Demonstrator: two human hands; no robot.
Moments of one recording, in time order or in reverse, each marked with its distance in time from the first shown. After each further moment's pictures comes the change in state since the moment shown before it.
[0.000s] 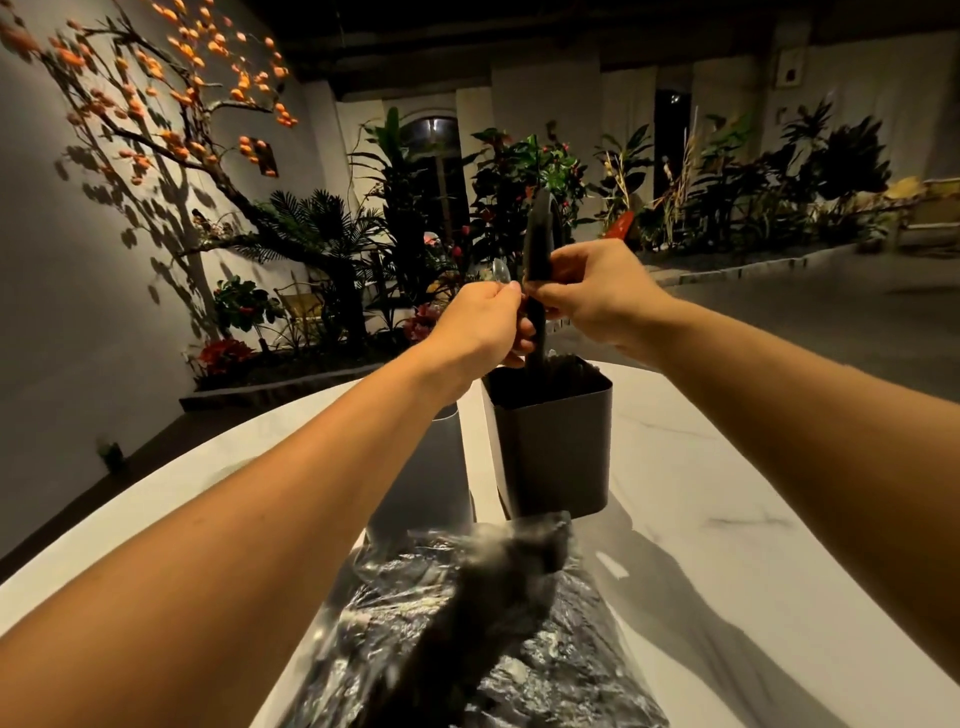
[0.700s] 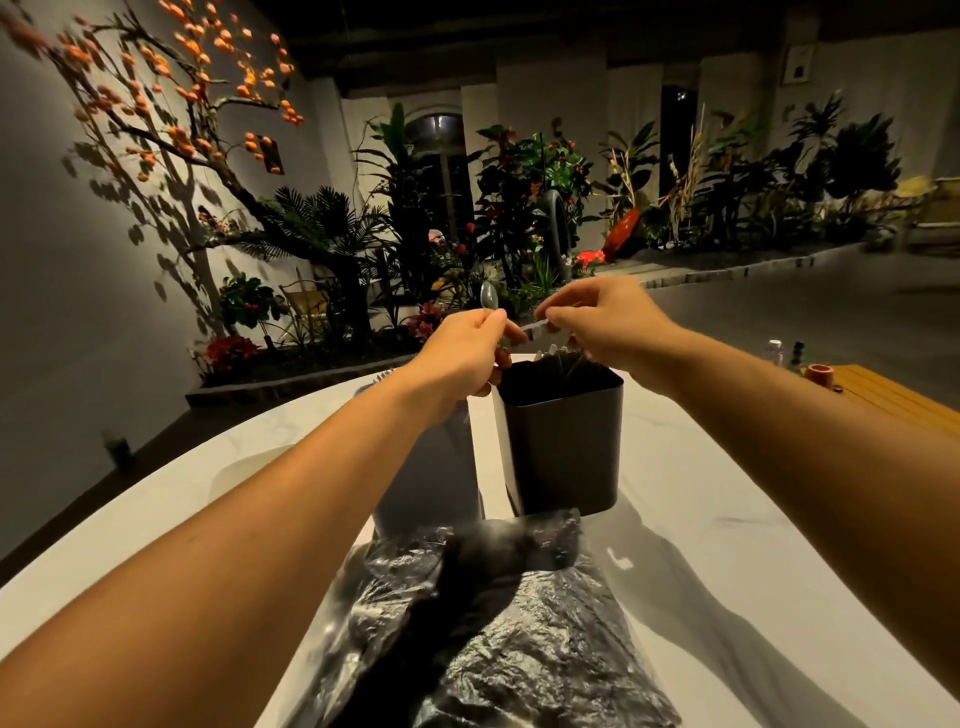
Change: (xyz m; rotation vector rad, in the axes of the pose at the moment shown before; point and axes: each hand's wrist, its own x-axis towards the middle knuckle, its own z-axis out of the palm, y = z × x) left_hand -0.005 -0.032 -0.020 0.101 -0.020 -0.089; right_hand -0.010 0.023 0.009 -0.108 -0.022 0.119
